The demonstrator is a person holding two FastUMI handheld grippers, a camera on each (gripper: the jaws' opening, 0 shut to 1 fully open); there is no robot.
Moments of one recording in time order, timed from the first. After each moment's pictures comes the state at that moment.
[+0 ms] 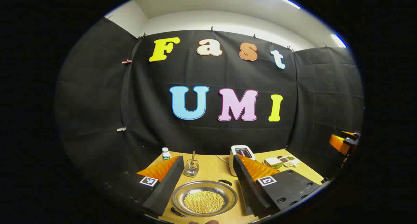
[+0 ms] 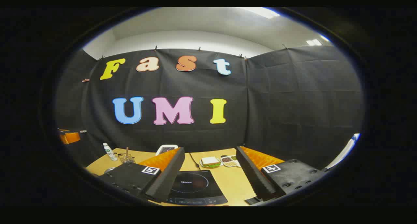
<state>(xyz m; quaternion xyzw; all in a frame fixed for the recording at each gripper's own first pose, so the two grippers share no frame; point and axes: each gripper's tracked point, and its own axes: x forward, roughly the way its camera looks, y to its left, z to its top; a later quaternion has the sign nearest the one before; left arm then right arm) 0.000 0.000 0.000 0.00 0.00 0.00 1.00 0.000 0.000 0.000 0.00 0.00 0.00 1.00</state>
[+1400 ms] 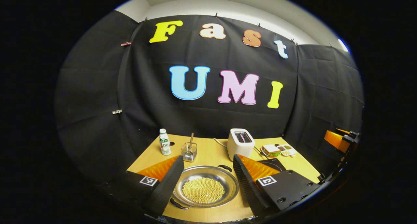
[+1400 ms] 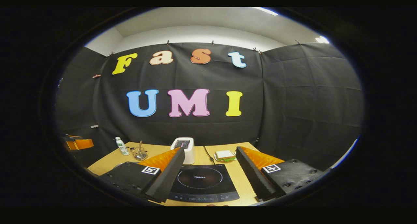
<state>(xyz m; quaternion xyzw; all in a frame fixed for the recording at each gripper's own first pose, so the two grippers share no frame) 0.005 0.017 -0.064 -0.02 0.09 -0.03 1.00 -0.005 0.044 -0.025 -0.01 0.05 0.06 1.00</state>
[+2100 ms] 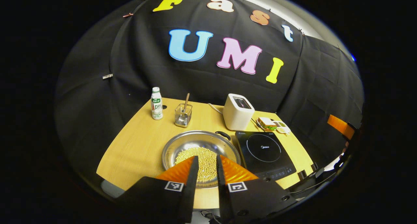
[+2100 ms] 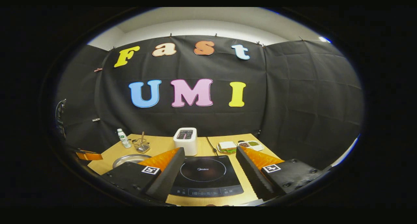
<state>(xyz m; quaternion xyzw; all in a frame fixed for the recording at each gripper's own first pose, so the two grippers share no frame) -0.001 0.038 -0.181 -0.07 0.23 -0.07 0.97 -0.016 0.059 -0.061 -0.01 0.09 0.07 0.99</state>
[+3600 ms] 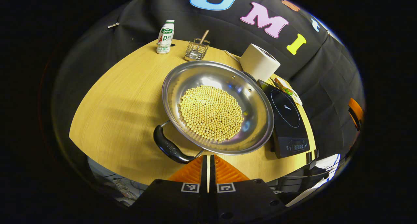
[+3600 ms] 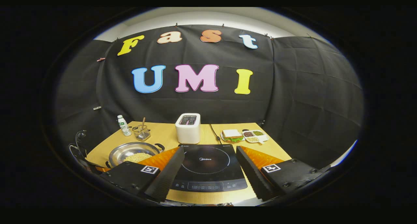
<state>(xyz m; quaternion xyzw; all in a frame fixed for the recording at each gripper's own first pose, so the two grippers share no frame) -0.016 0.057 -0.357 -0.14 0.42 -0.08 0.89 -0.012 0.067 -0.114 -0.04 0.15 0.08 0.99</state>
